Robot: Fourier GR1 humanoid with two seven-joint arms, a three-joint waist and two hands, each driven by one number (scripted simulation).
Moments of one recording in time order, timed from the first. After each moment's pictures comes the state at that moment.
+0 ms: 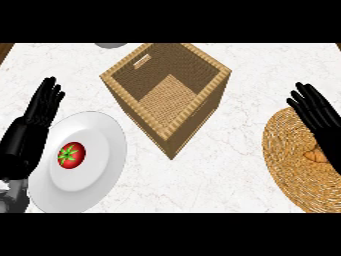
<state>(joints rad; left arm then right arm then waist) -0.11 0.48 -0.19 -1.67 0.30 0.21 -0.06 -0.08 -0.56 0.13 -1.71 -0.48 0.13 -0.07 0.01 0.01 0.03</state>
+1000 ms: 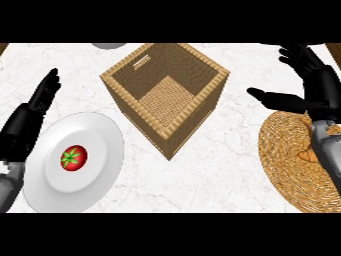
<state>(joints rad) -0.21 0.54 -0.19 -1.53 0.13 0.18 -0.03 -0.47 -0.47 0.17 -1.40 -0.14 -0.35 0.13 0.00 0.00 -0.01</state>
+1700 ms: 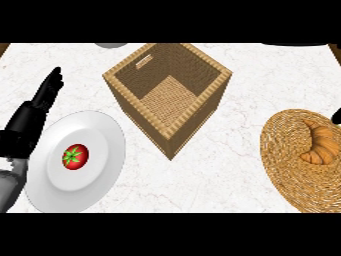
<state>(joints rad) -0.23 0.52 -0.19 -1.50 0.12 0.17 -0.04 -0.73 -0.98 0.36 -1.36 -0.10 0.40 0.62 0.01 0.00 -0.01</state>
